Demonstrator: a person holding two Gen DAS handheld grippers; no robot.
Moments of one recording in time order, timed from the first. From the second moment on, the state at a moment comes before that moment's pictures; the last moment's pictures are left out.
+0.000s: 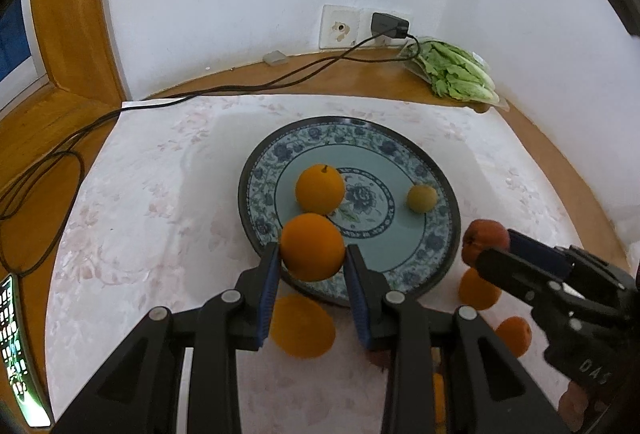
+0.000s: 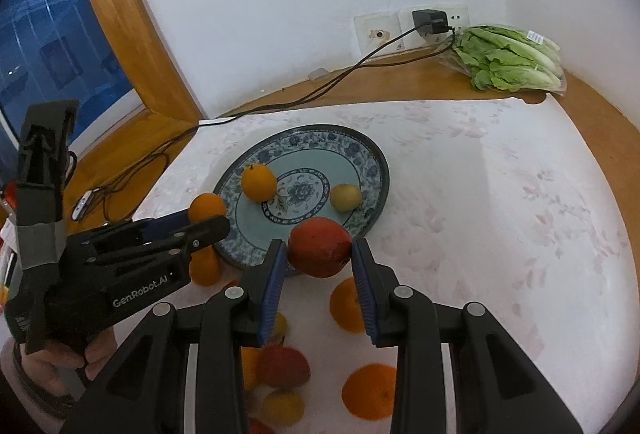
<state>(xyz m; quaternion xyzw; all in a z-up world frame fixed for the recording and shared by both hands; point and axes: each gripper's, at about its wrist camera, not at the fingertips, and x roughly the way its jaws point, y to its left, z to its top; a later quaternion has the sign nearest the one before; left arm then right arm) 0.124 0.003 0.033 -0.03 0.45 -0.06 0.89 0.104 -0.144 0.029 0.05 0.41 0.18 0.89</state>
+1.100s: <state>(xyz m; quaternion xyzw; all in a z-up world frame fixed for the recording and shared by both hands) 0.125 -0.009 0.031 -0.01 0.44 -0.06 0.90 0.110 -0.131 0.017 0.03 0.40 0.17 0.90</state>
